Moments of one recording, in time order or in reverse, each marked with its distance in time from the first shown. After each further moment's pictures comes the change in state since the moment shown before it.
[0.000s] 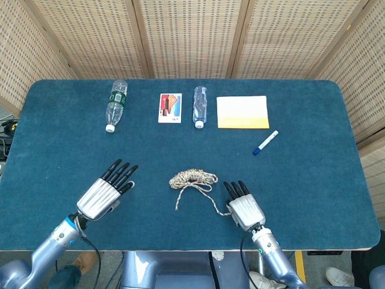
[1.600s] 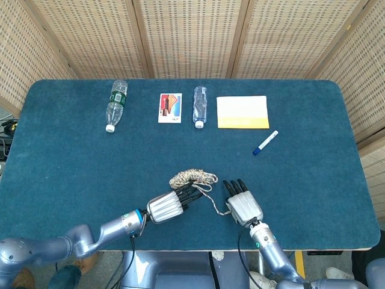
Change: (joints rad) left arm -0.376 -0.440 0.087 0.444 0.052 -0.213 -0.038; right arm 0.054 -0.004 0.028 0.007 0.107 -0.050 -0.036
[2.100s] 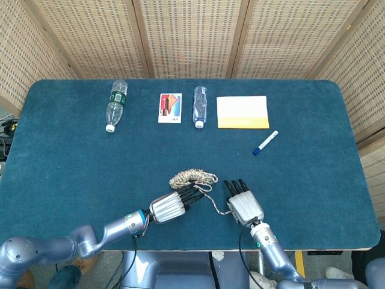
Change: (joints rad) left arm -0.021 -0.023 0.021 0.015 -0.041 -0.001 0.014; right arm 0.001 0.002 -0.008 0.011 -0.004 0.002 0.016
